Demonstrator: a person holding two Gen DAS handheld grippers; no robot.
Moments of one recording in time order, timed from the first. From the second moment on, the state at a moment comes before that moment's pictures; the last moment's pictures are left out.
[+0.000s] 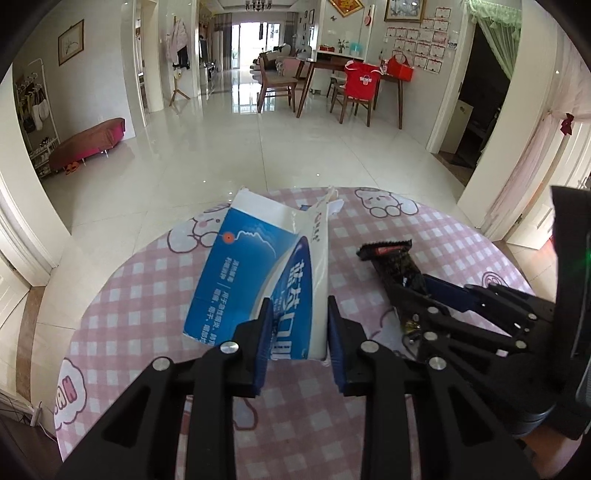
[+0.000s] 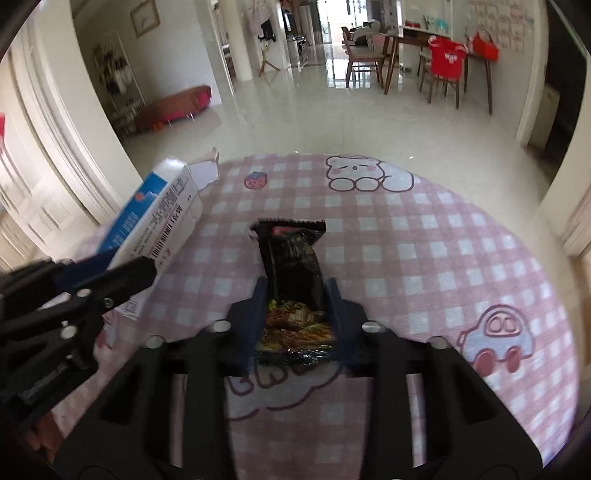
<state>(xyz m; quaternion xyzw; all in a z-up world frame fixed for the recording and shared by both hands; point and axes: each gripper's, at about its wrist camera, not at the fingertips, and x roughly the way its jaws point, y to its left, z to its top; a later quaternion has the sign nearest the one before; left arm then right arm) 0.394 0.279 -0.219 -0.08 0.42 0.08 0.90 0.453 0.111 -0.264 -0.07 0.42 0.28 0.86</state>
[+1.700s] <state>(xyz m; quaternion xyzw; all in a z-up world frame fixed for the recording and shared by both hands) 0.248 -0.235 -0.219 0.09 0.44 -0.31 0.84 0.132 -0.460 -0.252 0.27 0.23 -0.01 0.94</state>
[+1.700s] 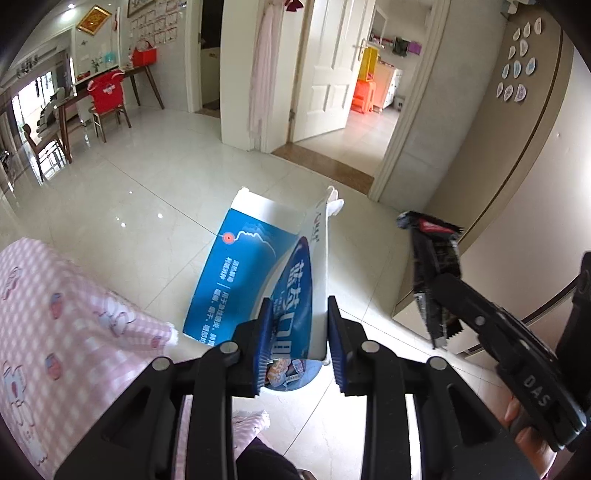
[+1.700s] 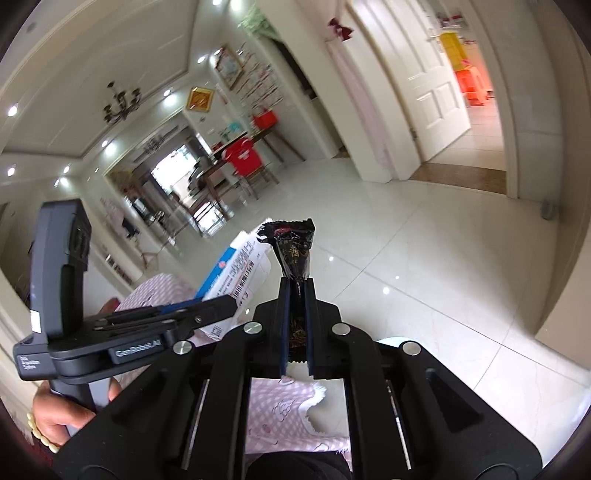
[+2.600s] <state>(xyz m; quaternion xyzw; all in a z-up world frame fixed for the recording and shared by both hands) 0.266 -0.234 -0.226 0.08 0.45 -0.26 0.85 0.149 -0.454 -0.275 0.27 0.26 -0.02 0.93</state>
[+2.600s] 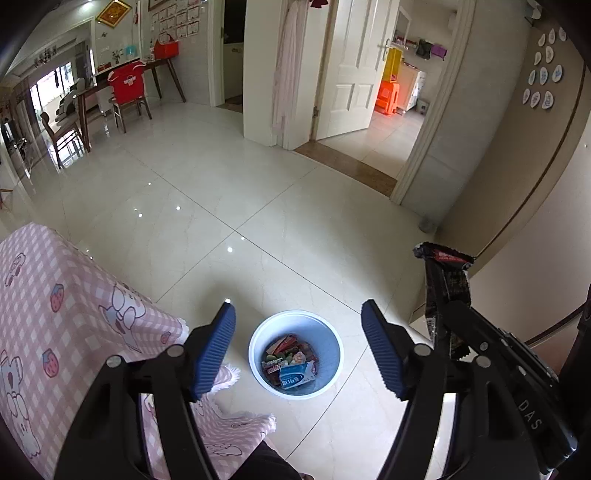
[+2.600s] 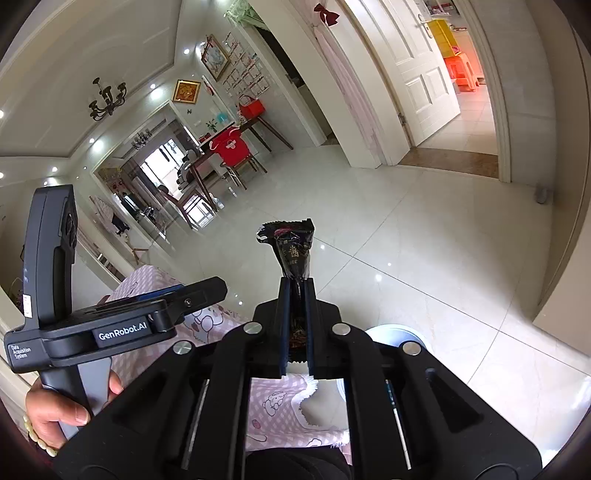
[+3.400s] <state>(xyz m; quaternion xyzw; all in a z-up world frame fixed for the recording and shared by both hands) 0.265 -0.177 -0.179 0.10 0.40 -0.16 0.90 0.173 -0.435 -0.272 0.25 0.27 -0.02 0.93</state>
